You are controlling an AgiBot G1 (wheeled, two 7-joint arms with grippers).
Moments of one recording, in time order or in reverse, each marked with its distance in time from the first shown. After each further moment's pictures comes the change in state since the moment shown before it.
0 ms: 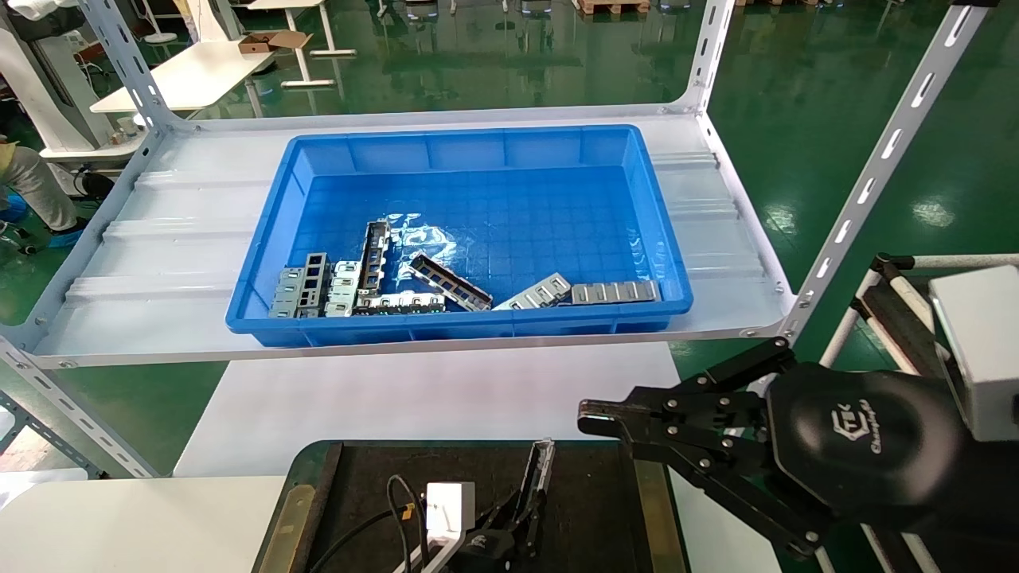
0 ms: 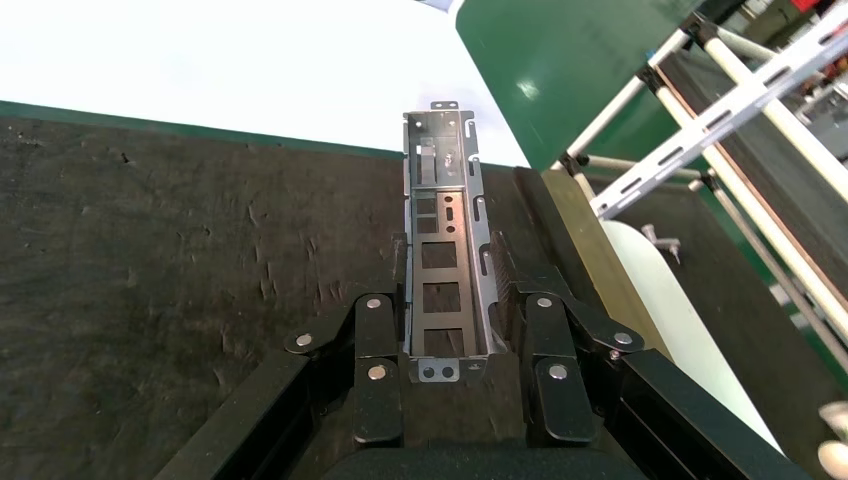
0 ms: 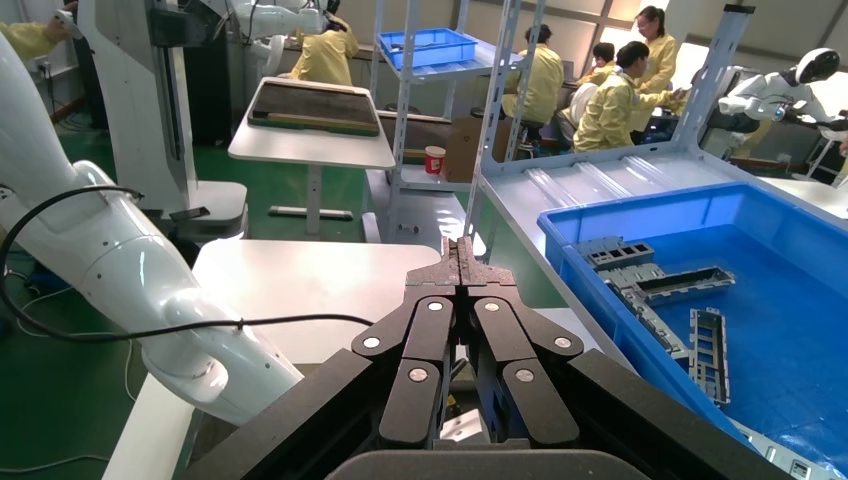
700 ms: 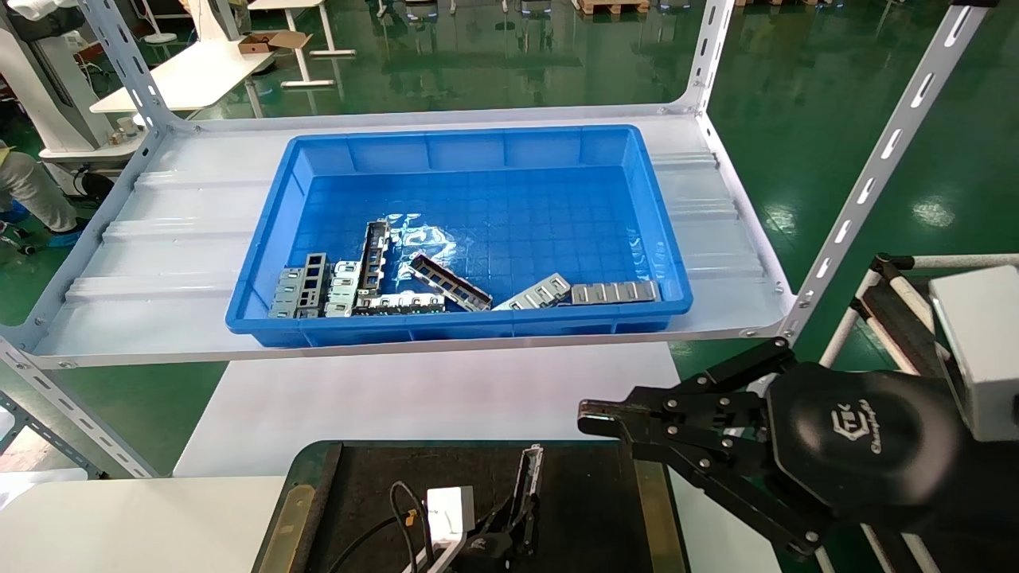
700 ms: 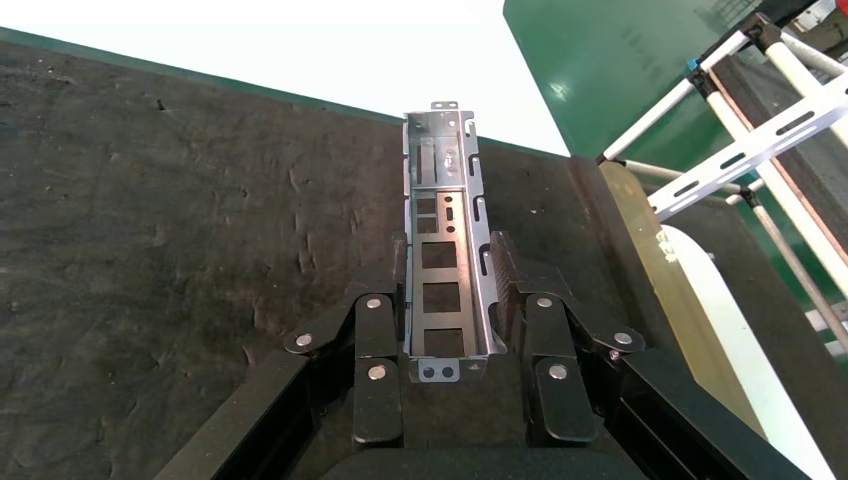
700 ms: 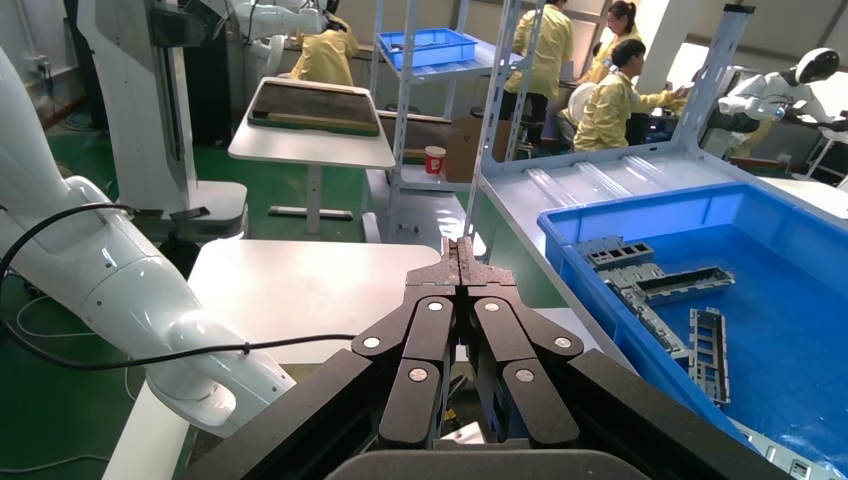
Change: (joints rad) left arm 0.003 0.088 -0.052 0.132 0.098 -0.008 -0.086; right arm 0.000 0.000 0.000 0.000 0.000 0.000 0.000
